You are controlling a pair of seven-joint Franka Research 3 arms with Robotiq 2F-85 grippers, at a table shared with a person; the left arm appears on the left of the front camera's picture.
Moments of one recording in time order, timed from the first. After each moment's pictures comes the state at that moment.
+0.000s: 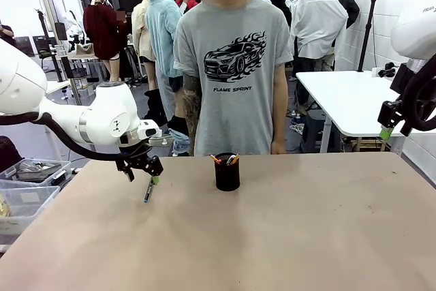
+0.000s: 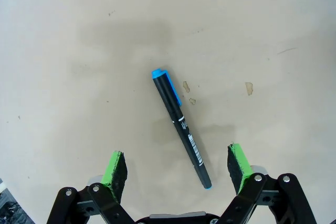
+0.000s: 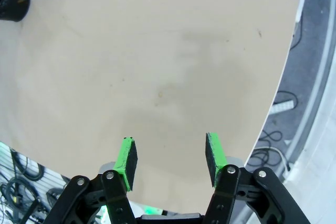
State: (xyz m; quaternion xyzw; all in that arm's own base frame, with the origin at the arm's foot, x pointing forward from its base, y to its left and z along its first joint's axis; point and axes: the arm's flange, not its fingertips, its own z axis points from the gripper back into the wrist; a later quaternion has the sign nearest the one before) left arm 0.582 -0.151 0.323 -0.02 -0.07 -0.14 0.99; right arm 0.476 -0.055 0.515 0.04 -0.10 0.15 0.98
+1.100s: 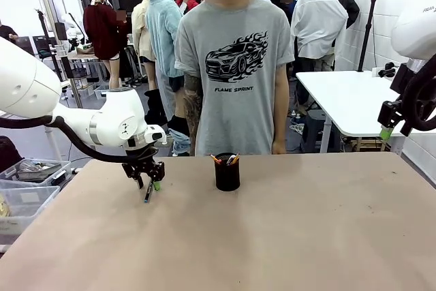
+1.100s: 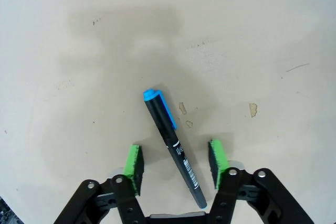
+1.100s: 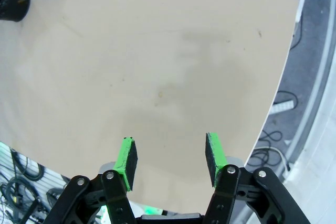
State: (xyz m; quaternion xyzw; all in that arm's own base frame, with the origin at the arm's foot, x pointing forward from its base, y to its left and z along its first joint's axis) left arm 0.600 -0.161 0.306 -0.02 -0.05 -0.13 0.99; right arm 0.476 -0.055 0.515 0.04 -0.10 0.15 0.98
